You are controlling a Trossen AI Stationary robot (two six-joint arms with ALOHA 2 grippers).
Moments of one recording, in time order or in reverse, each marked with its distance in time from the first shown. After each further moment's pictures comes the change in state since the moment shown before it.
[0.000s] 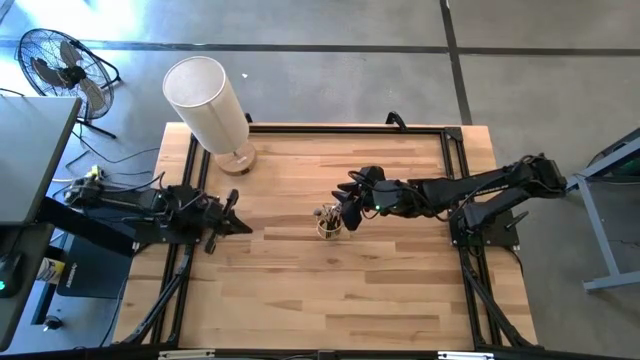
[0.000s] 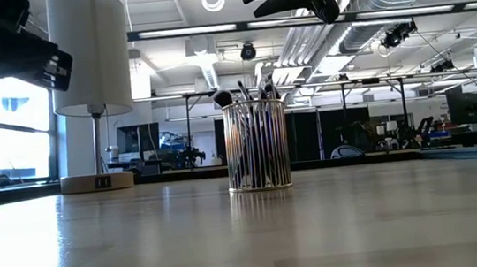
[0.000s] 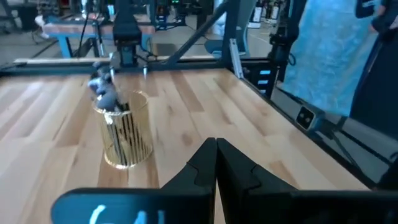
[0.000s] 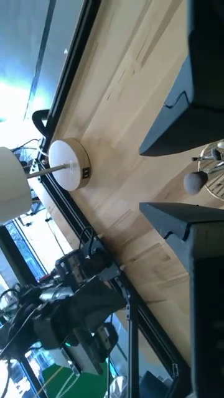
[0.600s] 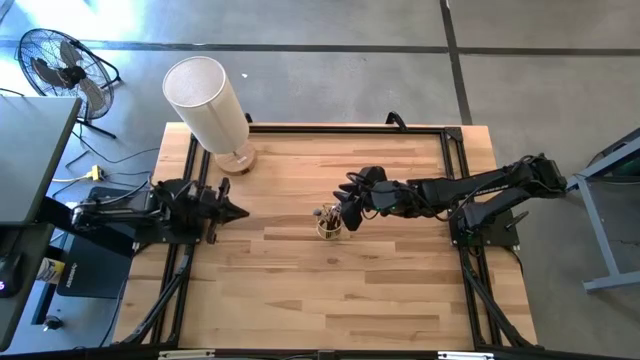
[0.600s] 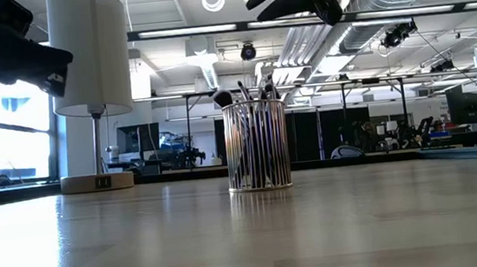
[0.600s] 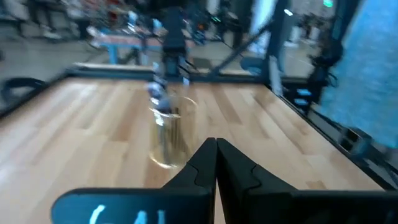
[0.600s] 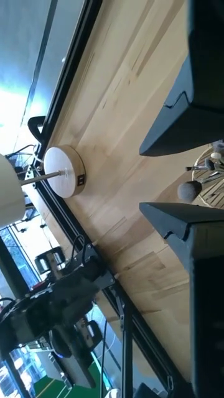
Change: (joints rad) left arm 0.204 -0.201 -0.033 -0.115 0.047 -0.027; right arm 0.000 0.000 0.000 -0.034 0.012 -0.003
